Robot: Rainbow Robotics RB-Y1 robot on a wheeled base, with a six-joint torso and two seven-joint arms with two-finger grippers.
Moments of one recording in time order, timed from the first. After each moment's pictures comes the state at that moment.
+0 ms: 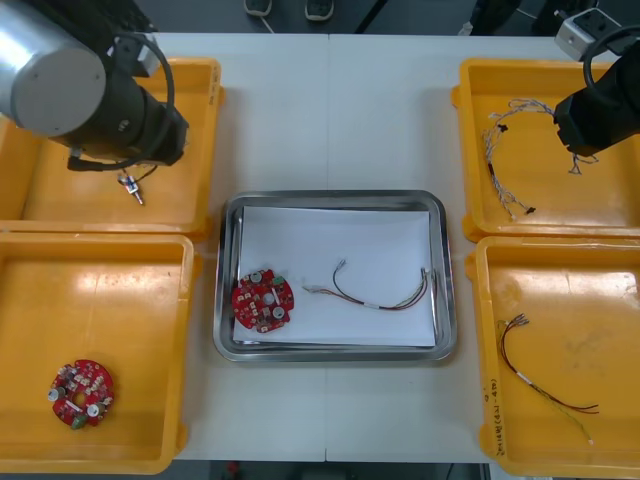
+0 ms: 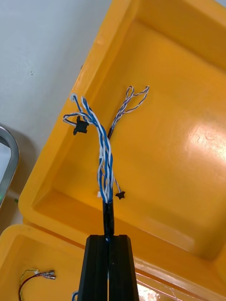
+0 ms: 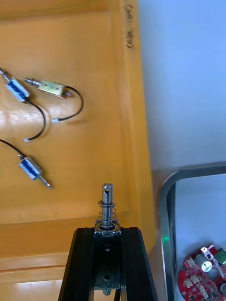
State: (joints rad) right arm -0.75 -0.66 -0.11 -1.81 -0.68 1.92 1.72; left arm -0.74 0.69 -0.22 -1.96 0.61 1.78 -1.02
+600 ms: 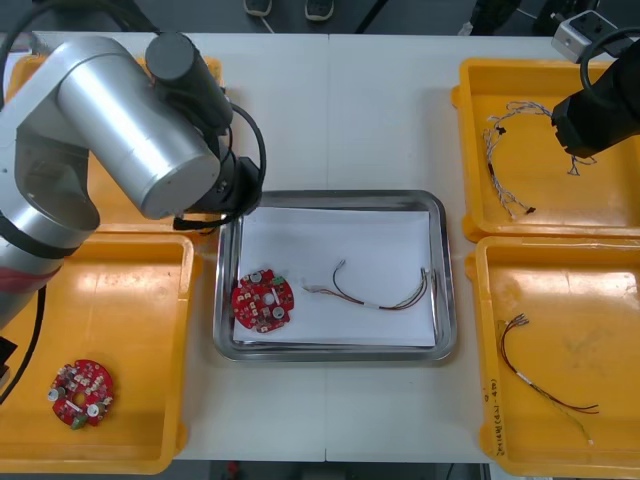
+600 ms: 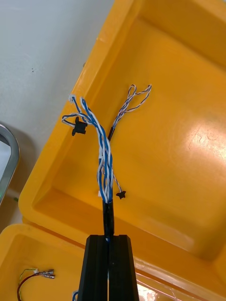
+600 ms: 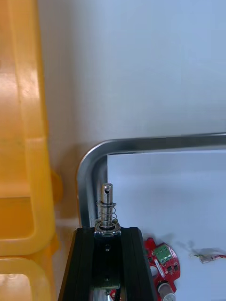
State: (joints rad) right arm -0.75 -0.66 -0.10 -1.81 -0.68 1.92 1.72; left arm -0.74 0.59 -0.49 -1.98 0.52 1.73 -0.73
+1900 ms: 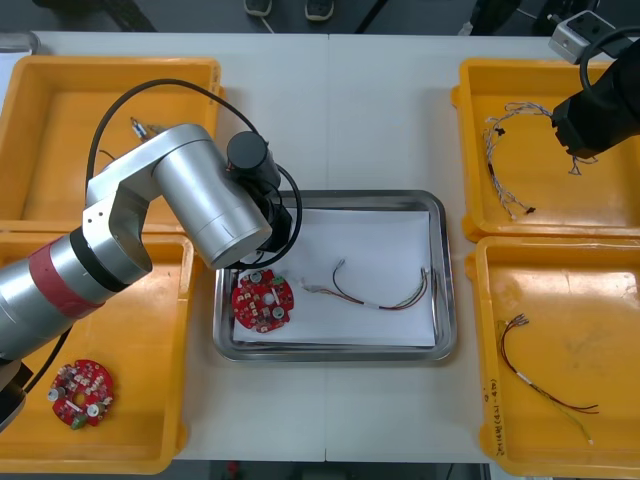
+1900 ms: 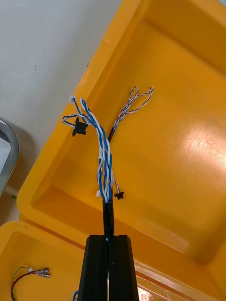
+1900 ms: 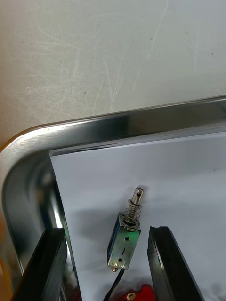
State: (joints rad) right arm -0.75 -0.66 -0.10 -1.81 -0.67 1.92 1.76; left arm -0.74 0.55 -0.72 -1.77 0.43 1.49 -0.72
